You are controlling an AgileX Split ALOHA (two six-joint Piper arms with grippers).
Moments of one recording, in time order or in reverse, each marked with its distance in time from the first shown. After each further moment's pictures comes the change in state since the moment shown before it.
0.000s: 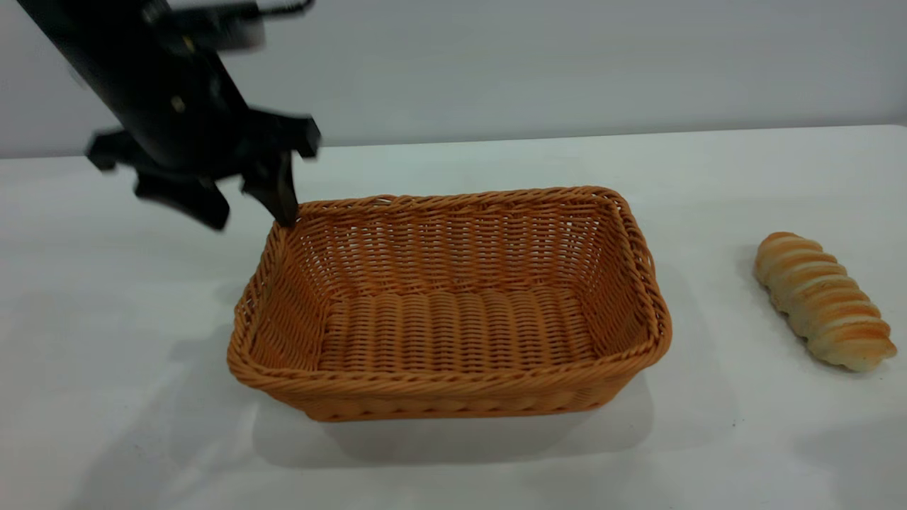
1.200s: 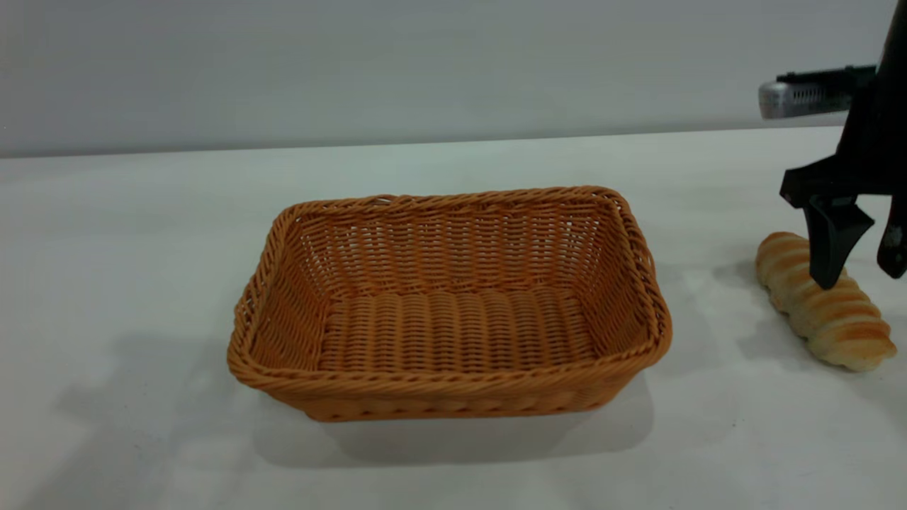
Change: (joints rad) left arm 0.001 -0.521 0.002 0.162 0.292 0.000; right arm -0.120 1.004 -0.617 0.014 0.177 -0.064
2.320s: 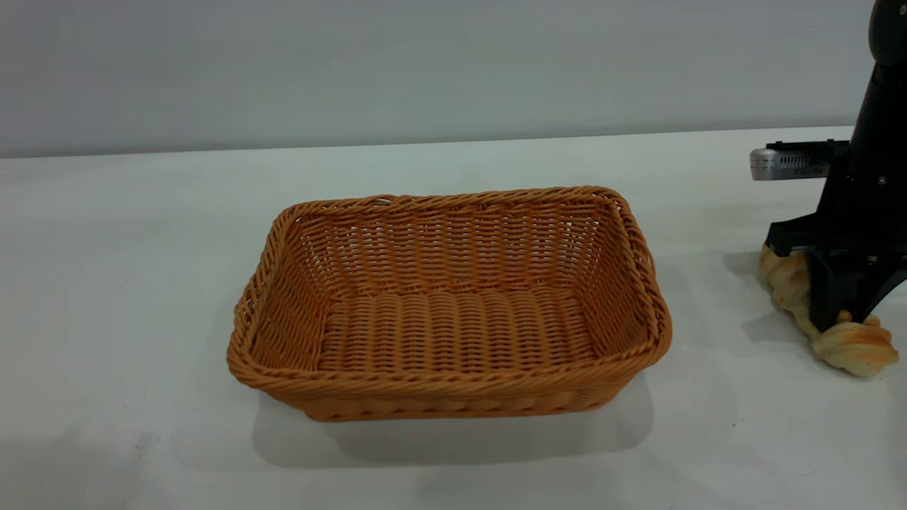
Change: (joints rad) left arm 0.000 -0.361 0.104 -0.015 0.070 0.003; right arm -0.050 0.215 -0.131 0.060 0.008 -0.063
